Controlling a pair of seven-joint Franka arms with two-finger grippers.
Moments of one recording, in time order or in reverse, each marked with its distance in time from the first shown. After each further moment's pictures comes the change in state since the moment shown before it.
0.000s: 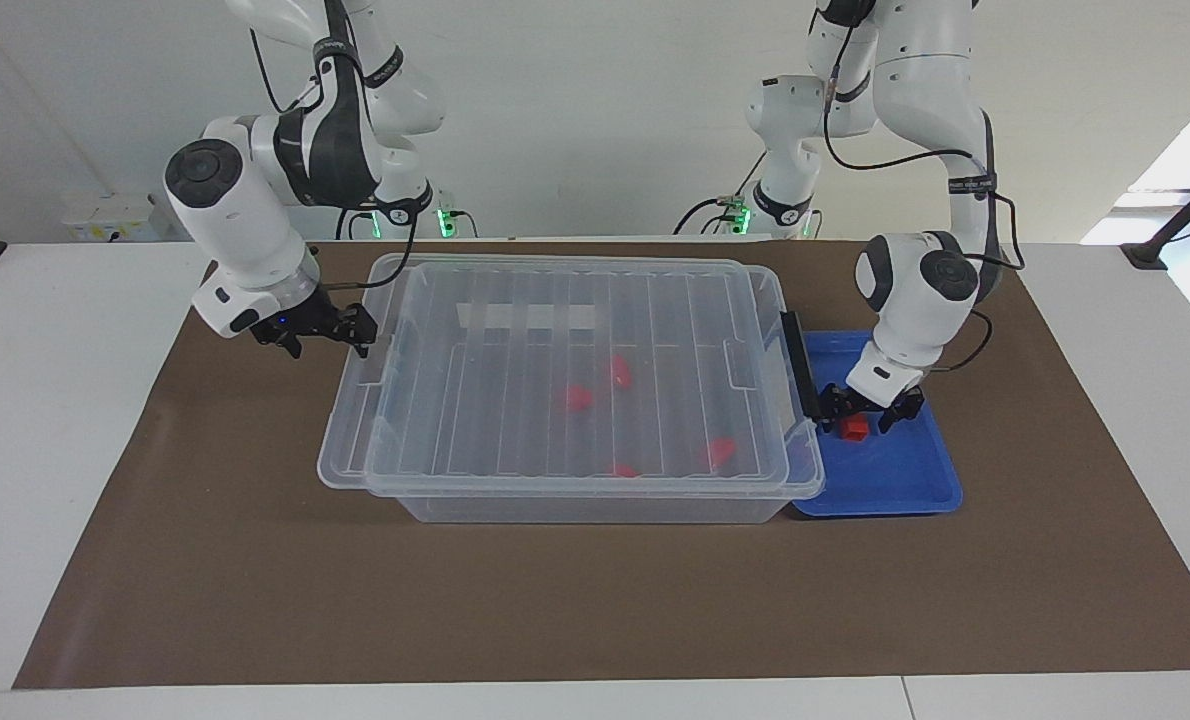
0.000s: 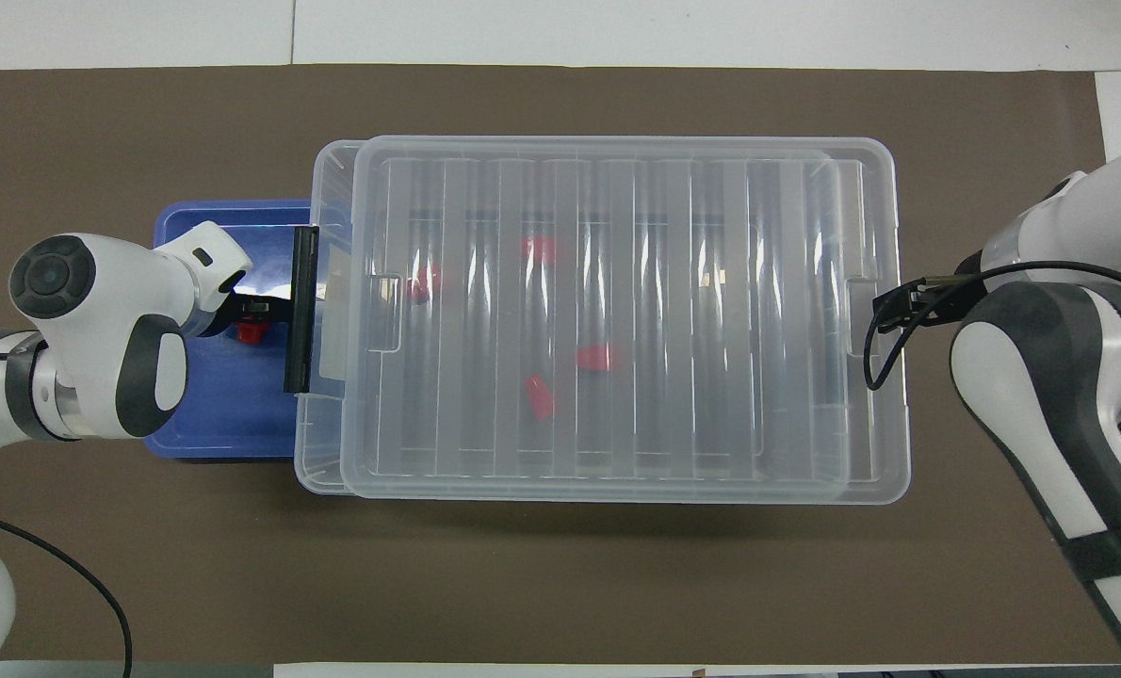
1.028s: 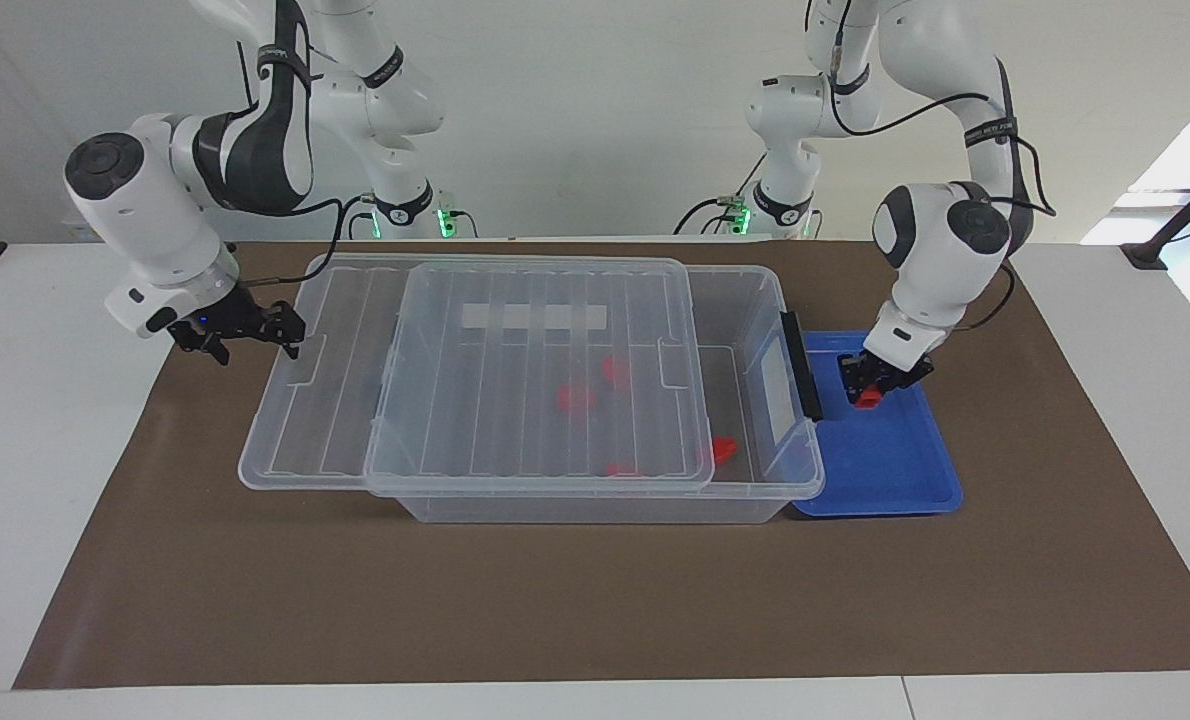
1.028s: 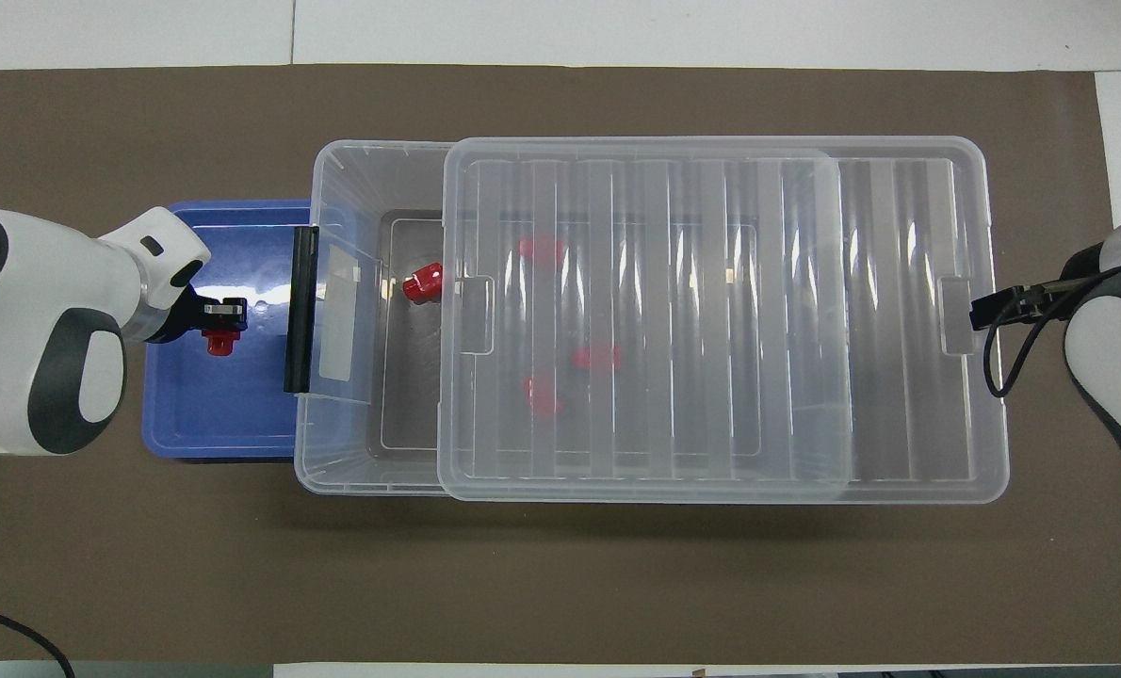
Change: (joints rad) left arm -0.010 -0.199 -0.002 0.063 0.000 -0.313 -0.060; right arm -0.001 -0.001 -0.150 0.000 -0.021 0.036 -0.239
